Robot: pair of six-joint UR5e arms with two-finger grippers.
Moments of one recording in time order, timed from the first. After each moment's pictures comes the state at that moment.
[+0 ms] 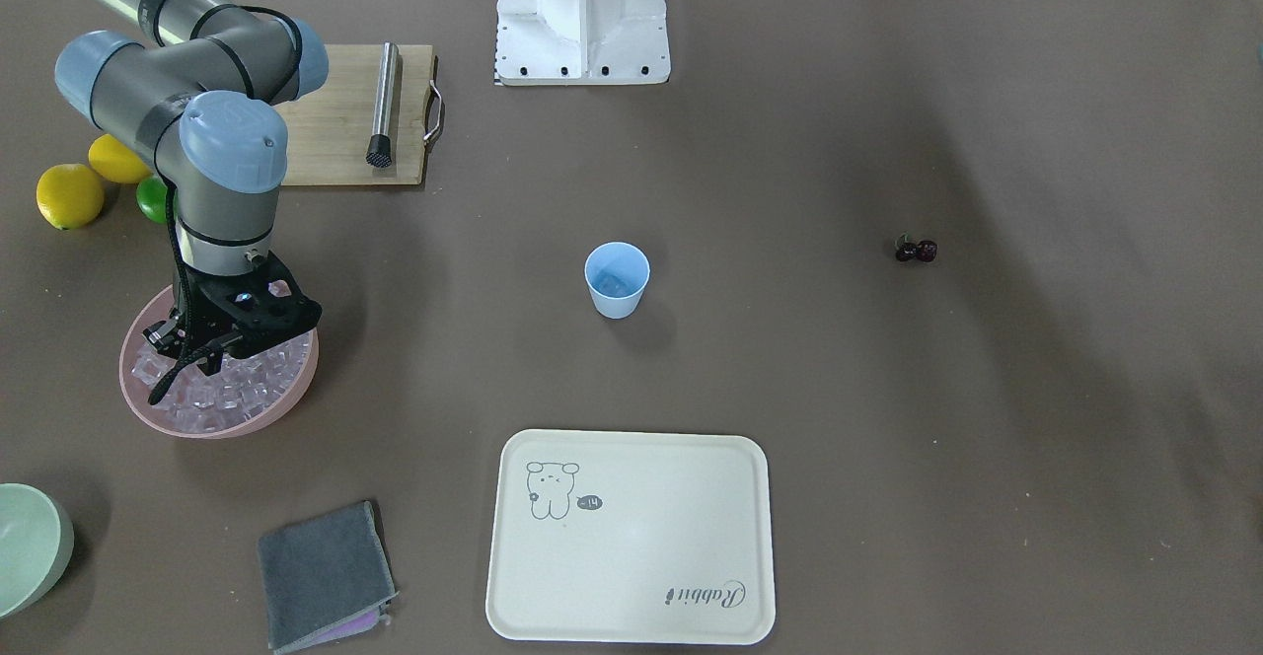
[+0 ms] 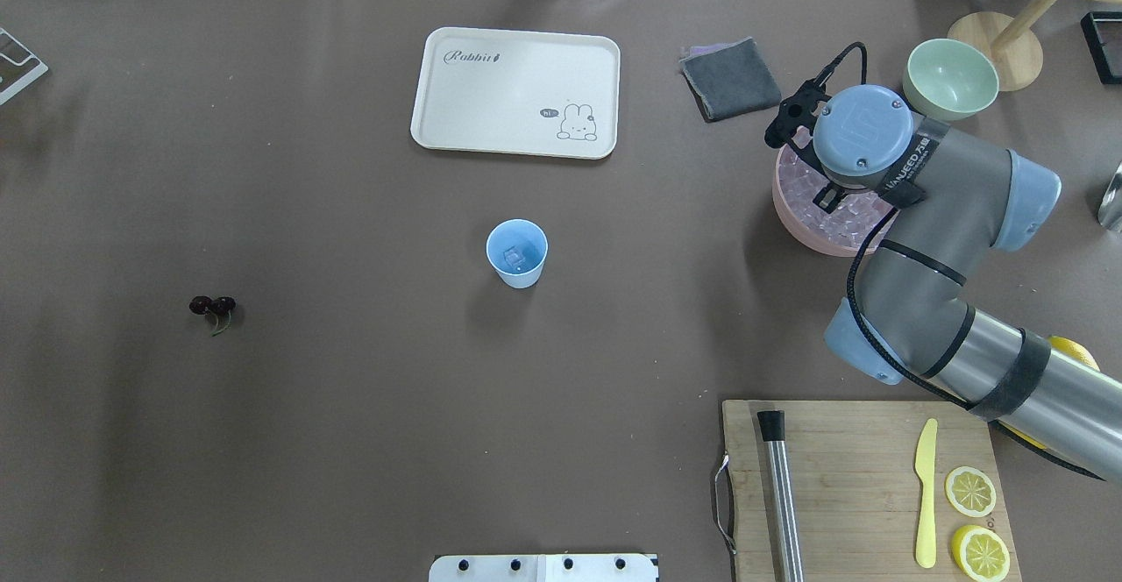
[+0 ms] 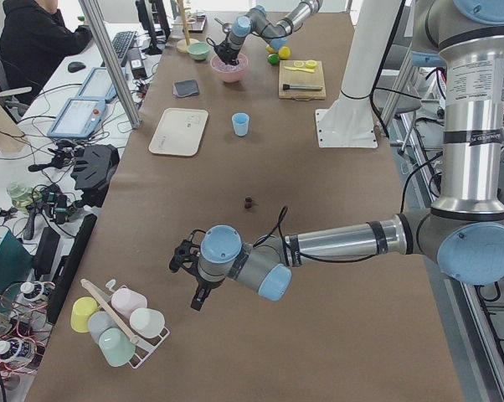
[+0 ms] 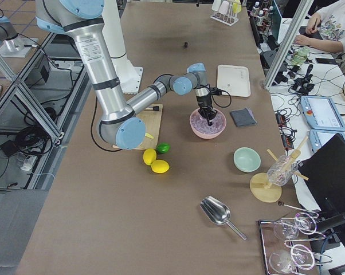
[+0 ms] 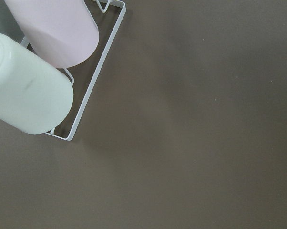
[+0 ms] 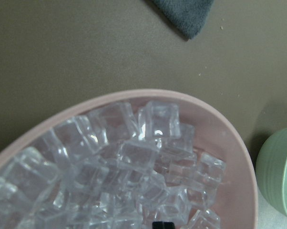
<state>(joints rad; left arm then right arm) -1.48 -1.52 -1.40 -2.25 -2.32 -0.06 0.74 -1.17 1.70 -1.65 1.52 0.17</state>
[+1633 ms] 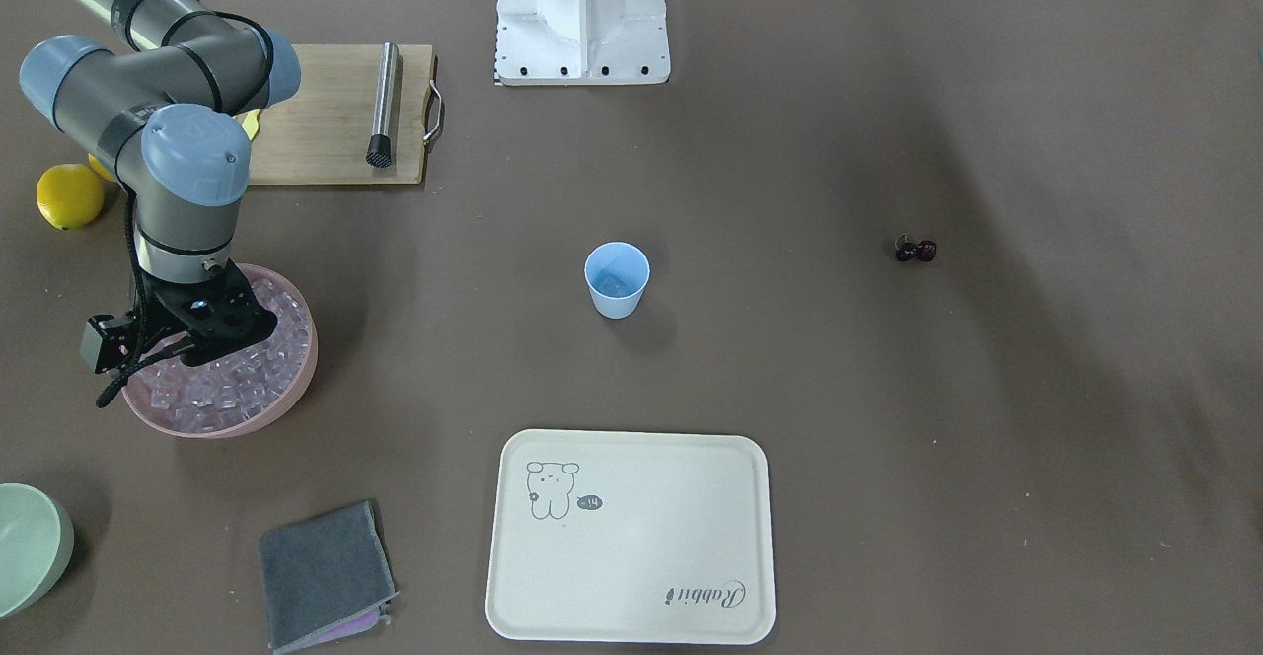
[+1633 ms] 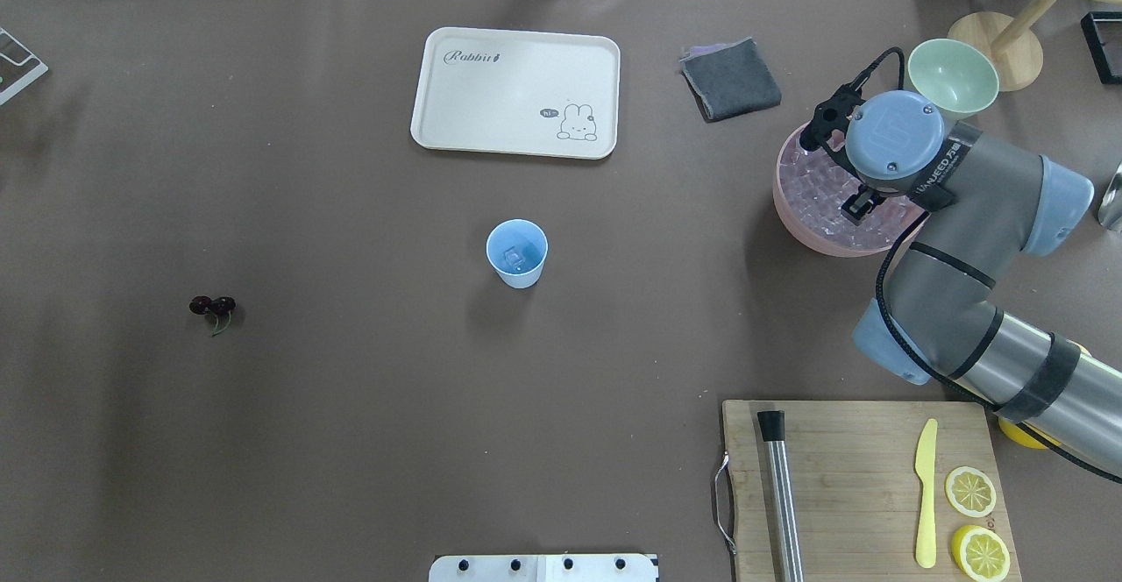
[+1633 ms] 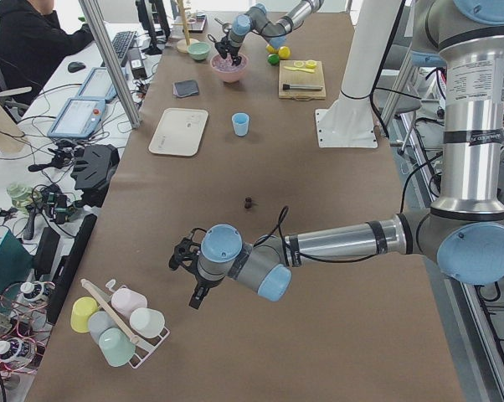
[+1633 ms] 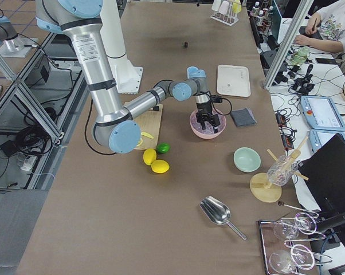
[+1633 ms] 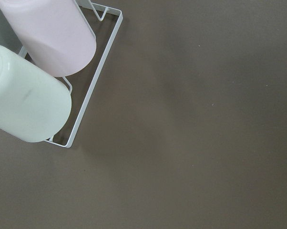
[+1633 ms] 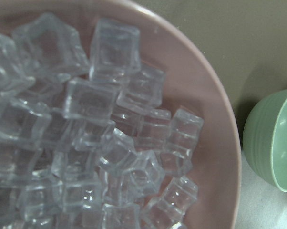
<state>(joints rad) -1.48 -1.52 -1.40 -2.27 -2.32 -0.06 0.75 -1.23 1.69 -1.65 1.51 0.17</state>
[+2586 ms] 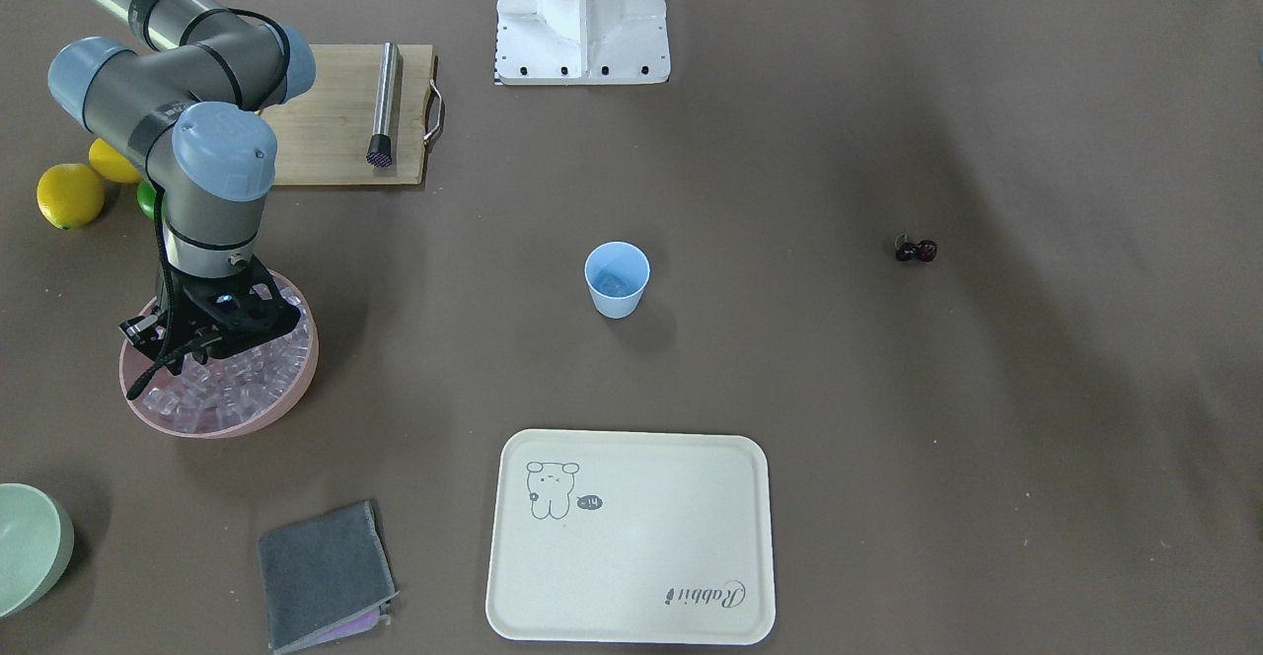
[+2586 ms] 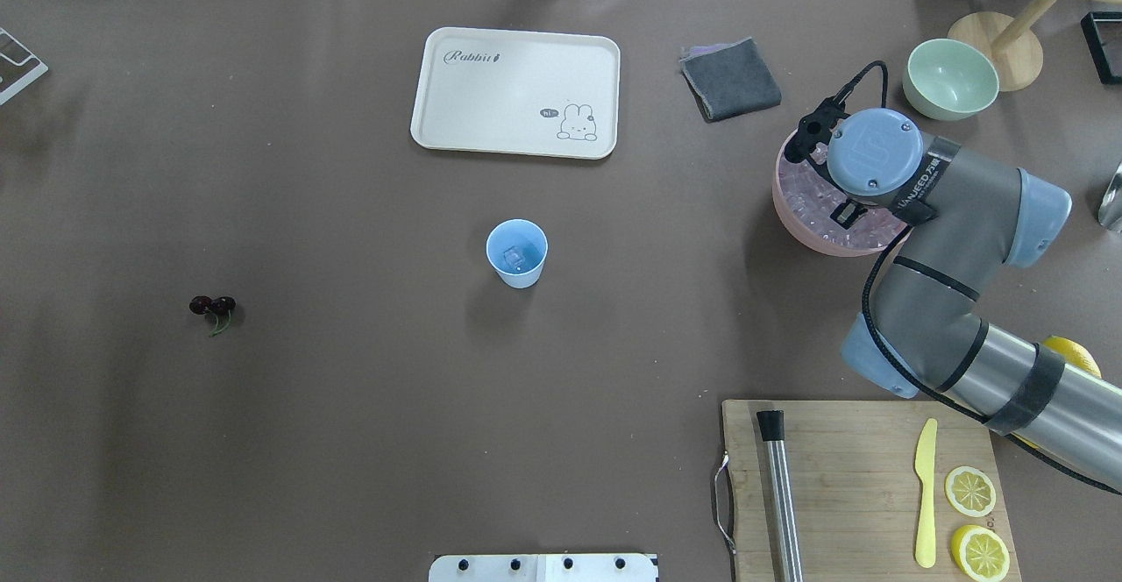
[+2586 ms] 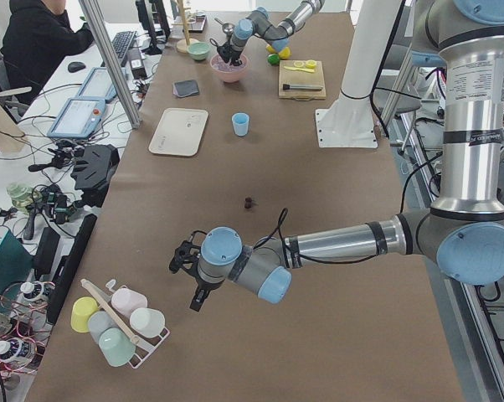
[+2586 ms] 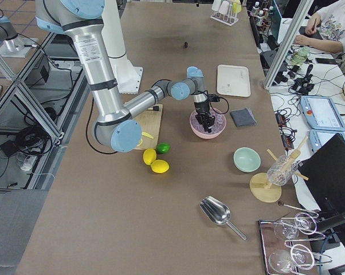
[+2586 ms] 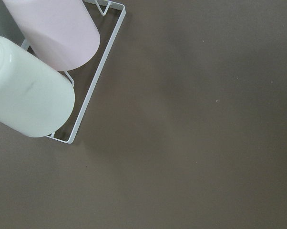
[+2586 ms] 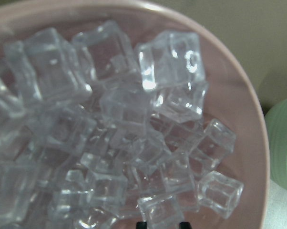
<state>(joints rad) -1.48 -1.52 -1.39 -2.27 -2.32 -0.06 0.73 -1.22 1.69 -1.65 1.49 0.20</state>
